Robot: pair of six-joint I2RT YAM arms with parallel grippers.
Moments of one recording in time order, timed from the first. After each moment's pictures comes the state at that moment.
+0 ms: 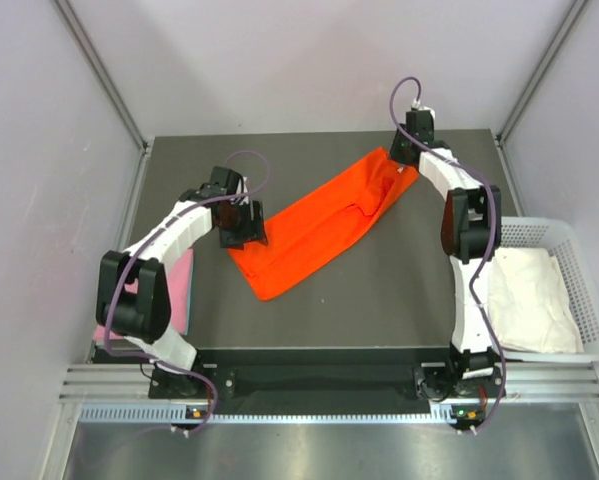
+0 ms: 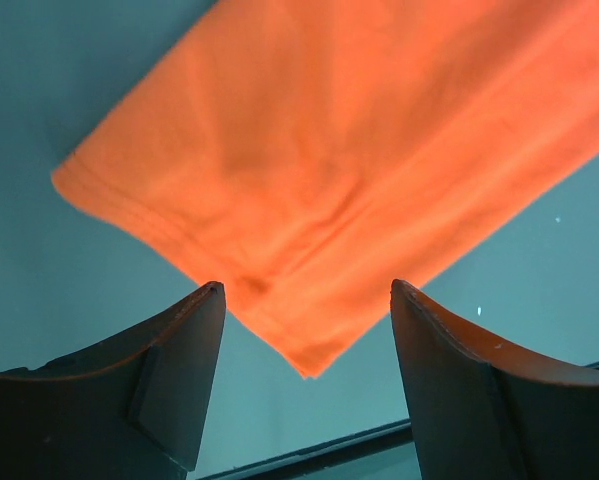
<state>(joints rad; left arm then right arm) -0.27 1.59 1.19 -0.70 0.18 -0.38 0.13 2.35 1.98 -0.28 0.07 0.37</state>
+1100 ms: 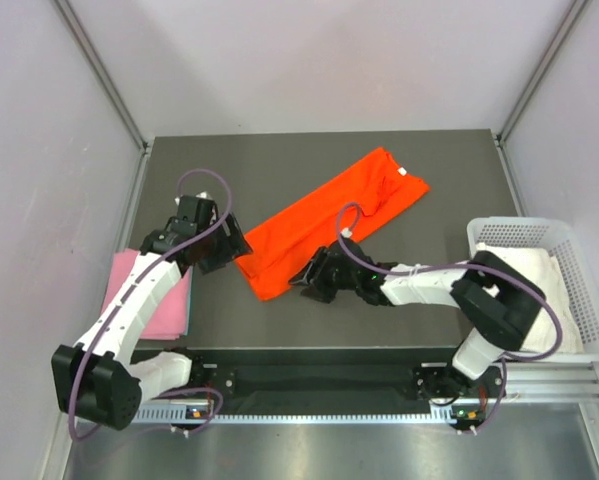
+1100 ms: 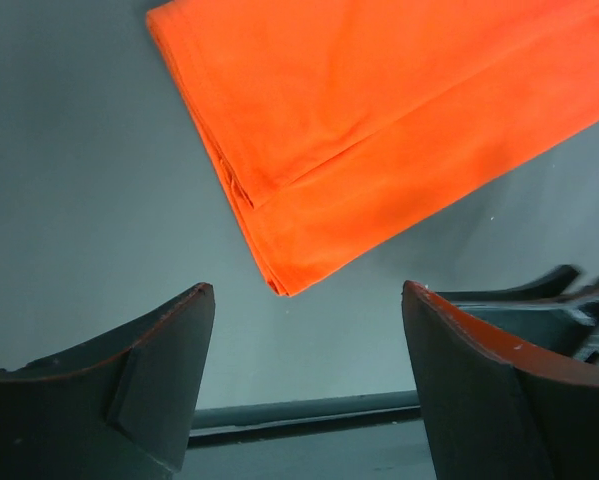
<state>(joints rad) -0.26 1.14 0.96 -0.74 0.07 -0.65 0.88 1.59 0.74 0.18 -0.13 1.34</state>
